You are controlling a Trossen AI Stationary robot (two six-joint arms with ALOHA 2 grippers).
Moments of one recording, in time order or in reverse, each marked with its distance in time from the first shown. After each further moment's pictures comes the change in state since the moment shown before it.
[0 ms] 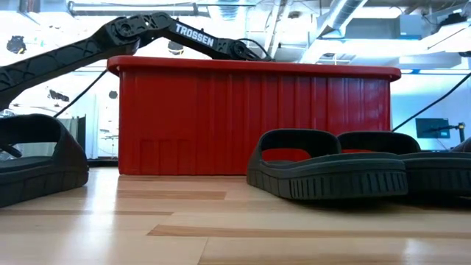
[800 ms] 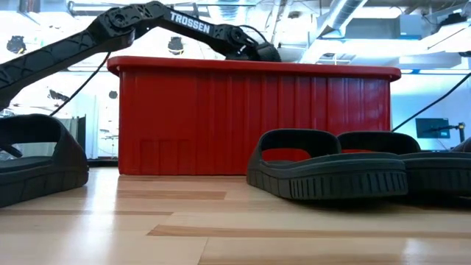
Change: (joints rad) left arm -0.012 -0.071 -0.001 -0.038 0.079 0.053; right arm 0.000 0.000 0.000 -0.006 0.000 0.000
